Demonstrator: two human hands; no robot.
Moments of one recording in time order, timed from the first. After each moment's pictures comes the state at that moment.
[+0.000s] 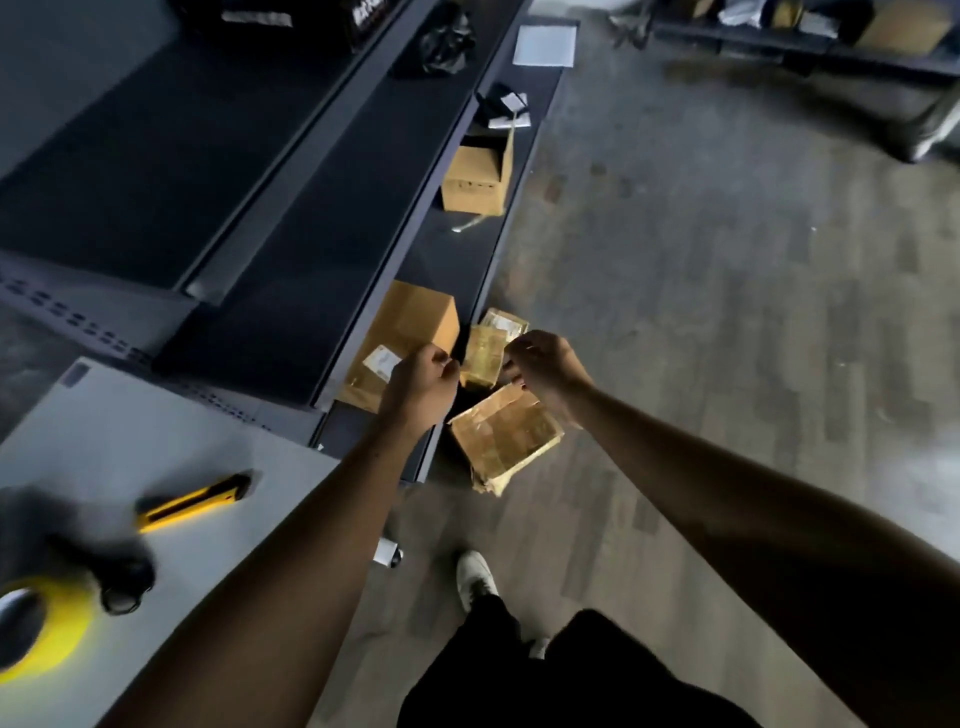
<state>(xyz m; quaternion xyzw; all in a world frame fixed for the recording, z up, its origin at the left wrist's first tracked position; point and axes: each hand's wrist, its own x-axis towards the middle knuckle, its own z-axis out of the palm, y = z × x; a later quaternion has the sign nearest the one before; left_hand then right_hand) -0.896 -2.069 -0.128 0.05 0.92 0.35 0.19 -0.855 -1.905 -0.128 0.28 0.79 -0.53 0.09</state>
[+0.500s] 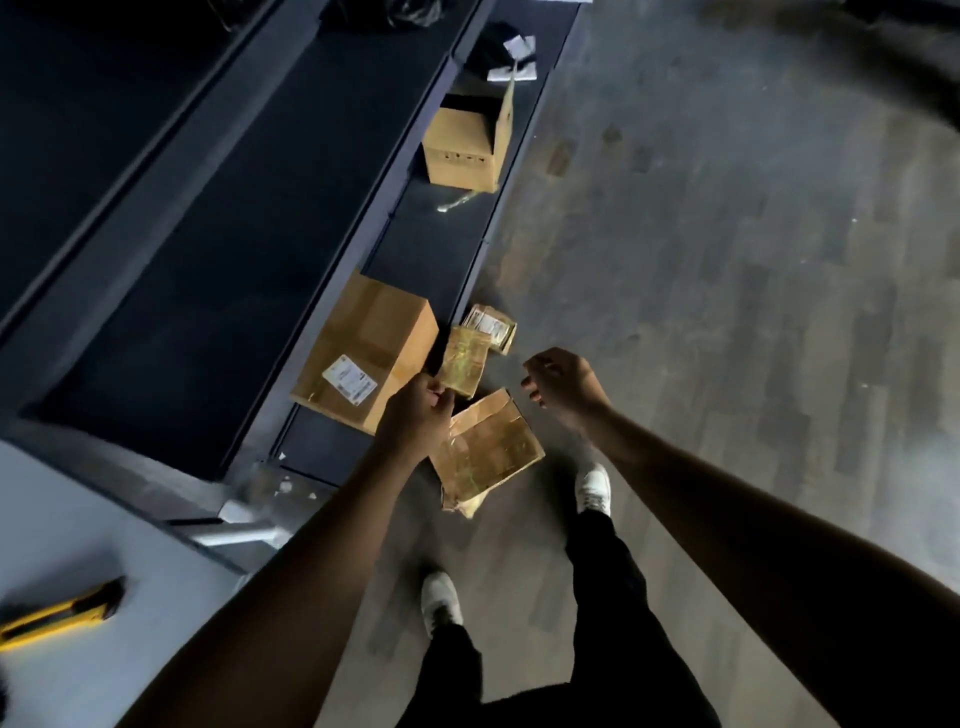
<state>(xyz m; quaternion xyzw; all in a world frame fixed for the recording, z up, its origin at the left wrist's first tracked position) -0.991 -1.953 -0.201 0.00 0.91 0.34 0.24 -0.959 -1.760 -0.202 0.29 0.78 -0.54 0.13</state>
